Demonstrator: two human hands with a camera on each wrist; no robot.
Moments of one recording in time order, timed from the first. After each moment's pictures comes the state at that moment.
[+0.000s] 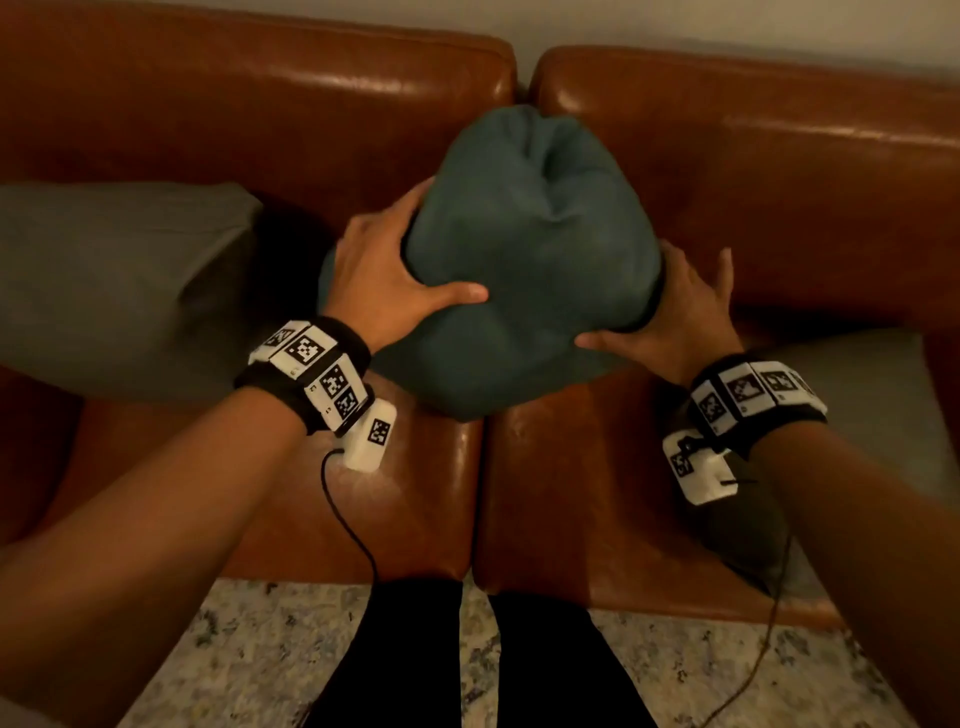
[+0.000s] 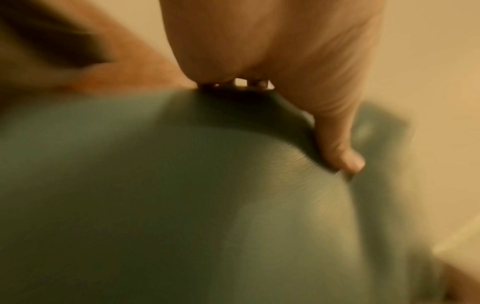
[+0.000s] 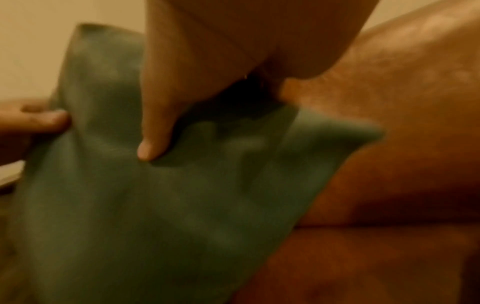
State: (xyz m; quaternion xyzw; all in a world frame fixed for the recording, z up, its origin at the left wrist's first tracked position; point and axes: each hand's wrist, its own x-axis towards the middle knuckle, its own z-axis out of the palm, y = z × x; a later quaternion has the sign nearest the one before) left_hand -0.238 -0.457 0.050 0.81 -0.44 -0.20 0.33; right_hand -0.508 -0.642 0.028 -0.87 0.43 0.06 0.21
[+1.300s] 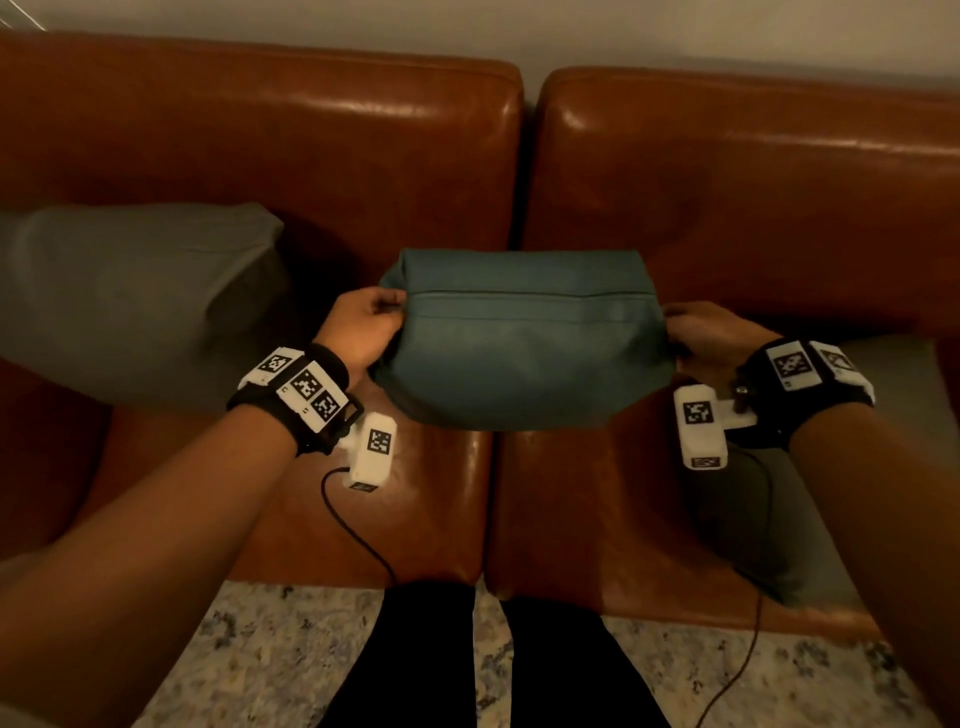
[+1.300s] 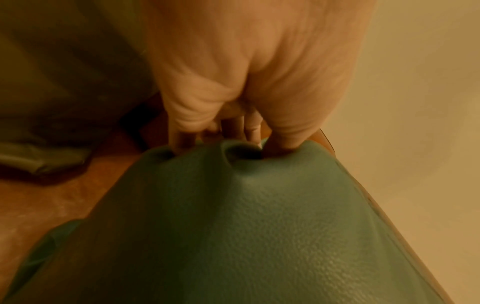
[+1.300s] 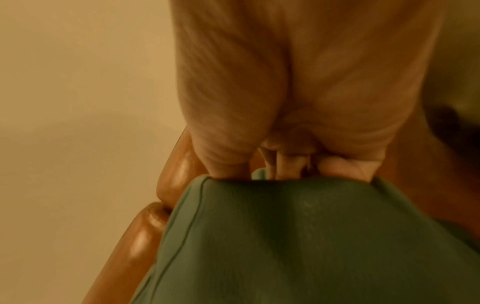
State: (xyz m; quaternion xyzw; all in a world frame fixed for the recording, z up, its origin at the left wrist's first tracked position) left_hand -0.224 -0.424 0.013 0.80 -0.11 -0.42 0.42; right_hand -0.505 -0.661 0.052 -0.50 0.58 0.13 0.63
